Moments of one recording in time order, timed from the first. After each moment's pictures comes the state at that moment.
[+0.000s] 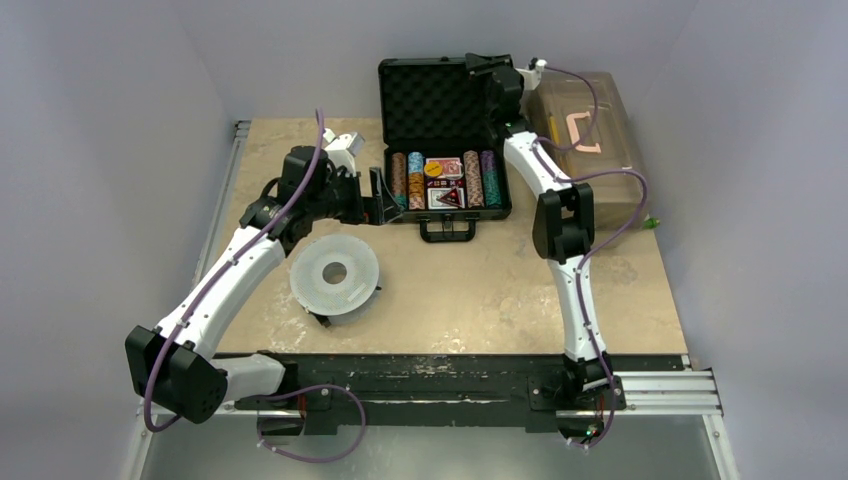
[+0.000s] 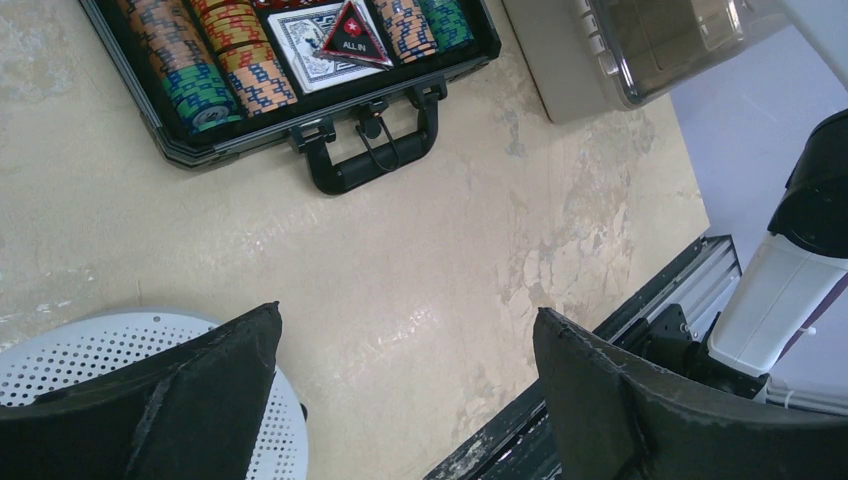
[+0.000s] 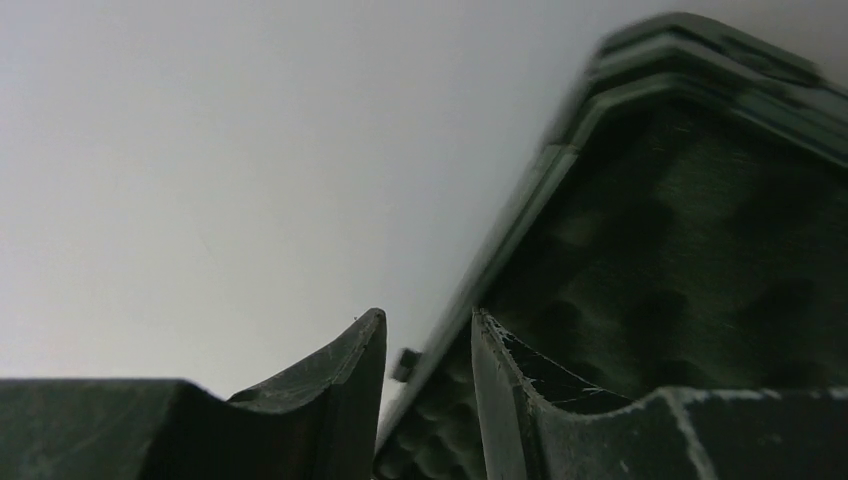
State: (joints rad) left arm -0.39 1.25 1.17 -0.48 0.36 -0.40; right arm 0.29 2.52 2.36 0.25 0.24 1.28
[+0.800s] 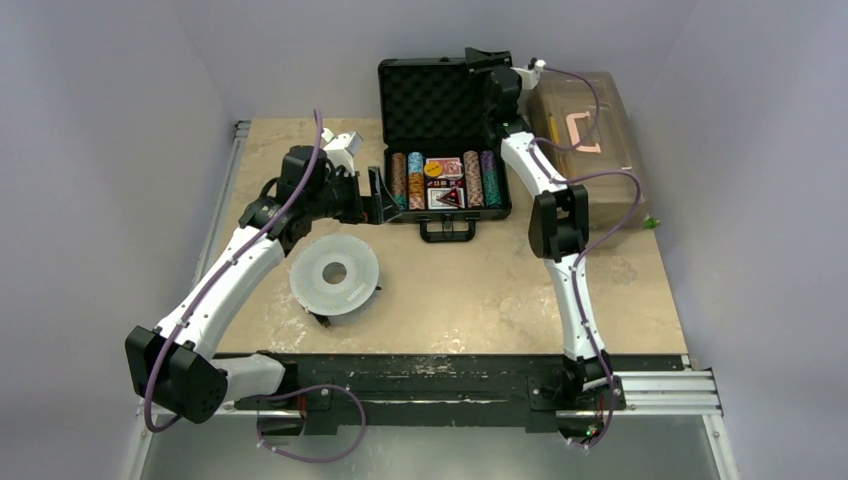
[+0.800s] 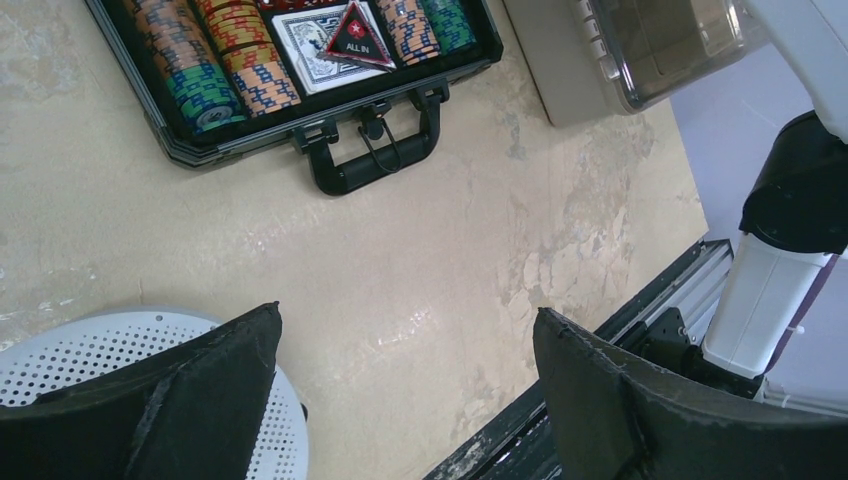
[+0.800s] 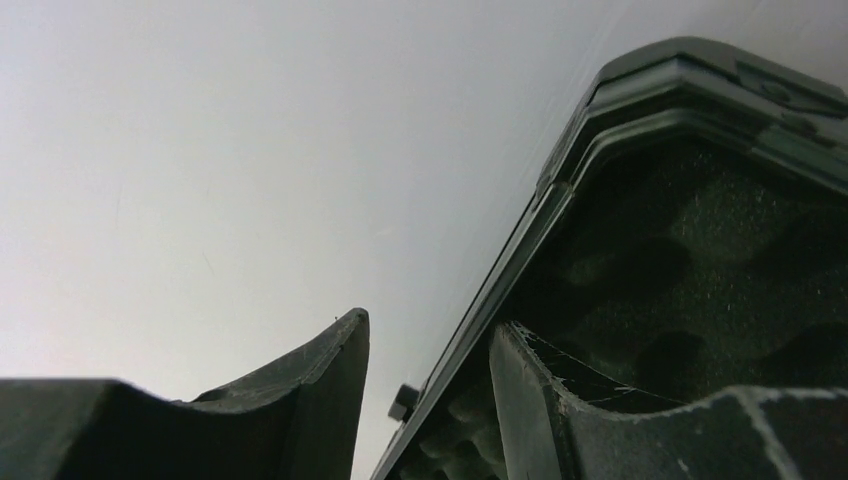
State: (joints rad) left arm -0.38 1.25 1.17 -0.48 0.36 -0.41; right arm 0.29 2.57 2.41 0.26 0.26 1.29
